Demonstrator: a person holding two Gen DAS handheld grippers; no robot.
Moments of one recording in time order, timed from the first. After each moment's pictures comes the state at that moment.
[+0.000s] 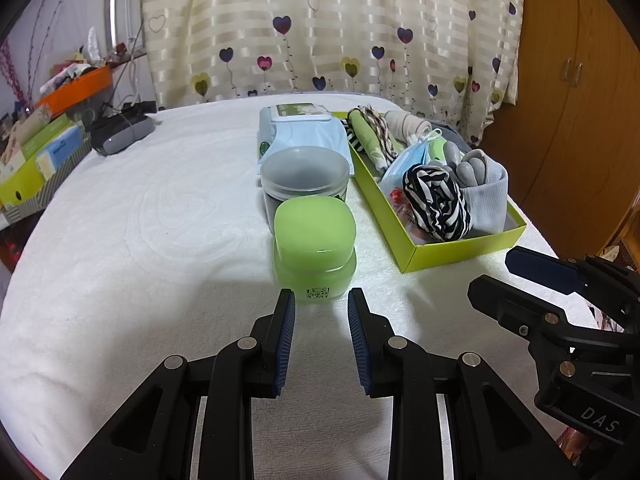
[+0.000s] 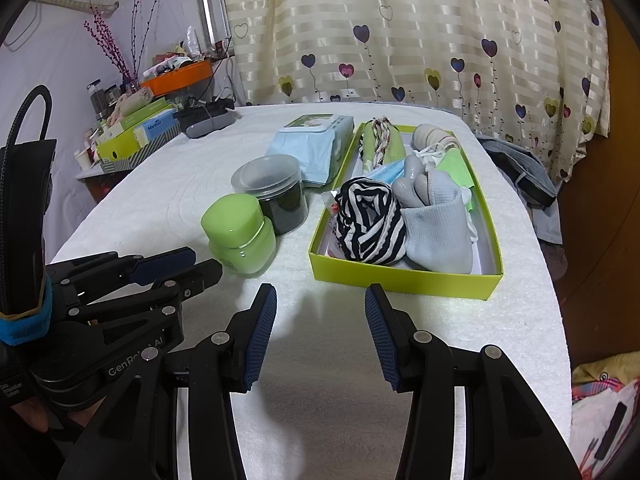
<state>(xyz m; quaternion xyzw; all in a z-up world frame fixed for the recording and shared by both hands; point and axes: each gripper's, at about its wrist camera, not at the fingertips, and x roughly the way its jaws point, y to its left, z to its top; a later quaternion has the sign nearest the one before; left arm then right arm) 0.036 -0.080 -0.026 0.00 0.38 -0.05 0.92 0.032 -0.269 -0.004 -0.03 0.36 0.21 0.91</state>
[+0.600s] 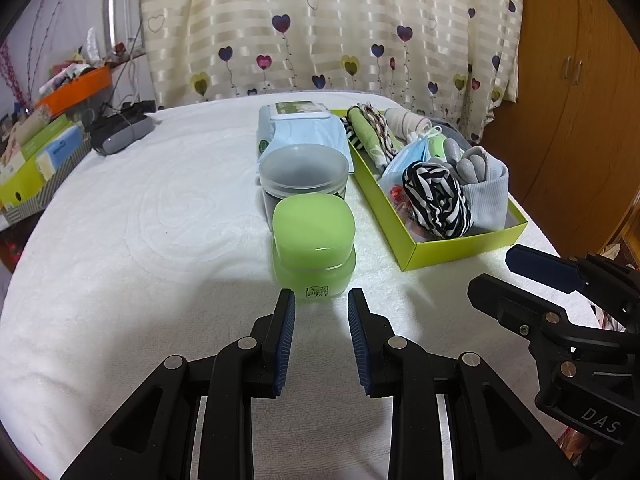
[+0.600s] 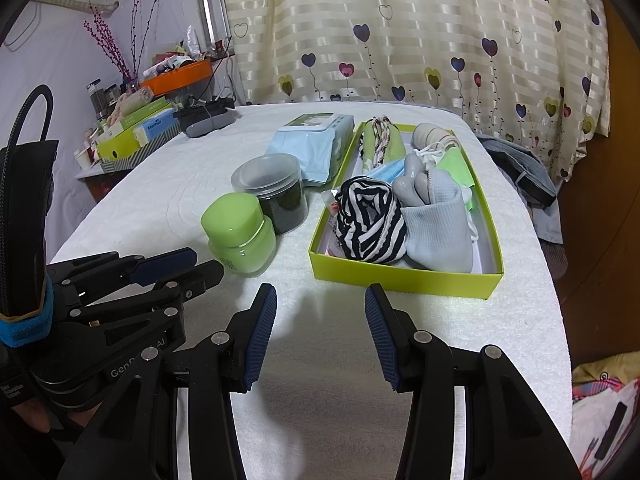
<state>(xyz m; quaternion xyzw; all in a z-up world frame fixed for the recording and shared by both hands) 0.036 -0.079 -0.026 0.00 0.38 -0.05 0.92 0.034 -0.269 -0.002 -0.03 0.36 0.21 0.91</state>
